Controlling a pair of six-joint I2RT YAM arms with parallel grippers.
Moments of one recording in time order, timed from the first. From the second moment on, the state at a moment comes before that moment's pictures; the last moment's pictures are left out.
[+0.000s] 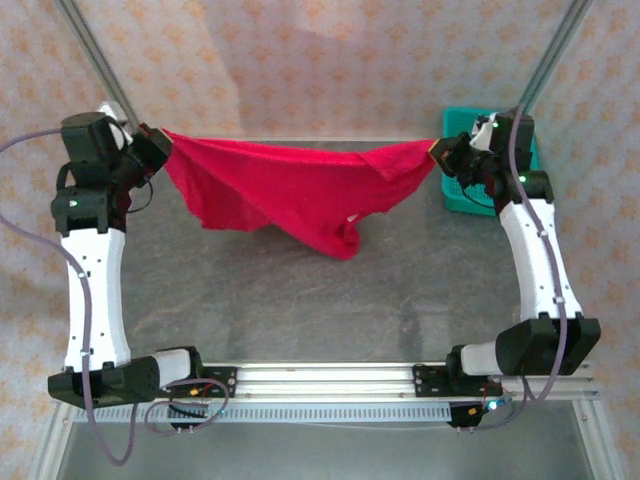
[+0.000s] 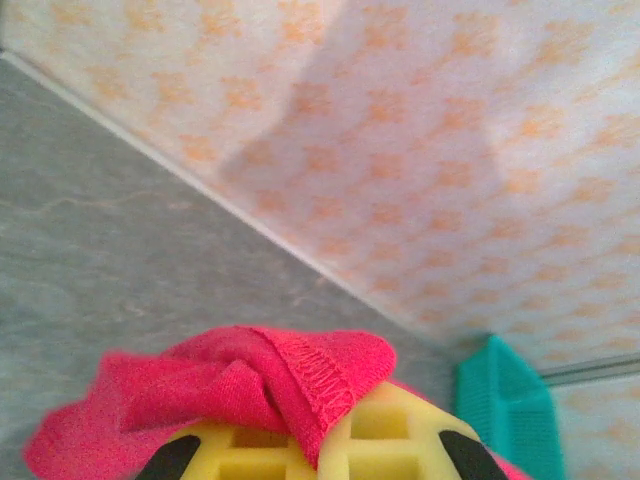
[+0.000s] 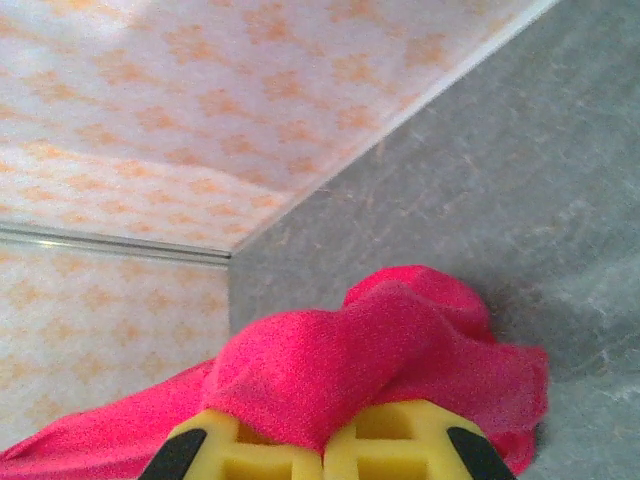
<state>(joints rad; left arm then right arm) 0.21 1.23 1.64 -0.80 0.31 -0.71 -0.02 1.35 1.51 -0.68 -0.54 0.79</state>
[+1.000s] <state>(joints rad) 0.16 1.20 1.61 -0.75 0.36 -0.70 -0.02 1.31 1.71 -0.76 -0.46 0.72</state>
